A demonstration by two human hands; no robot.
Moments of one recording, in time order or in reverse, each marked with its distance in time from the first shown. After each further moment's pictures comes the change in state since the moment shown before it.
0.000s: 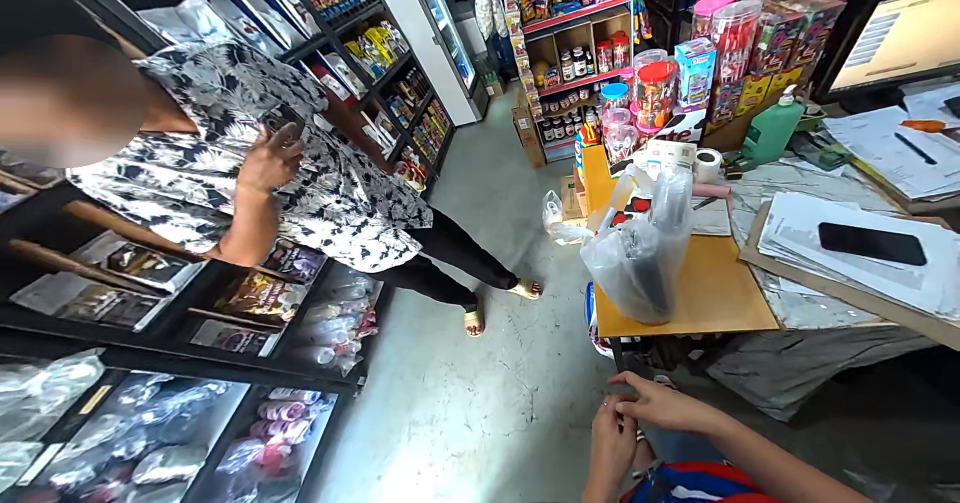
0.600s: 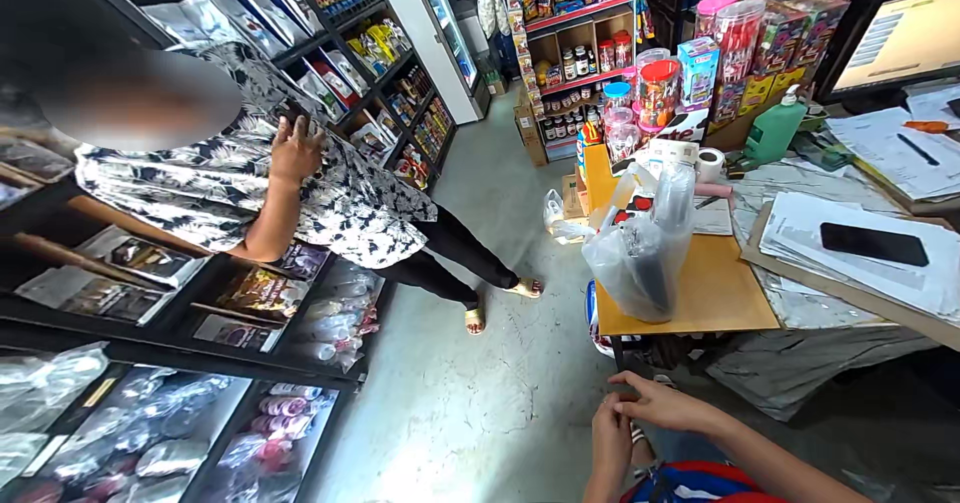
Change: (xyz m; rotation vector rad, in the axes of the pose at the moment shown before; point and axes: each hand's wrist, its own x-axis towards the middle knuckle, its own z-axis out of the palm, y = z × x) left_hand 0.001 -0.005 0.004 -0.046 0.035 -0.056; right_hand -0.001 0.000 0.004 0.025 -0.018 -0.015
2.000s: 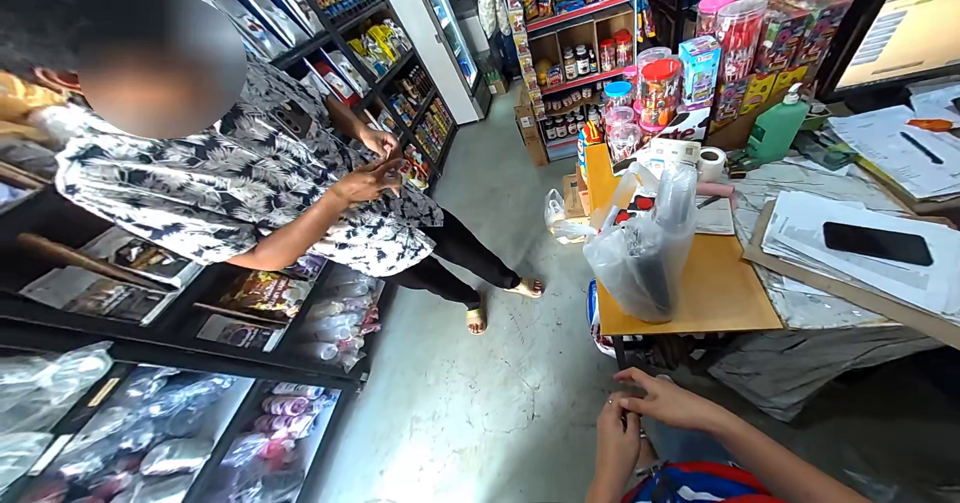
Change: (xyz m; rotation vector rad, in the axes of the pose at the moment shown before) left_hand -0.001 -0.005 0.004 -0.024 0.013 0.117; right_hand 0.001 0.008 -0.004 -0.005 0.062 0.002
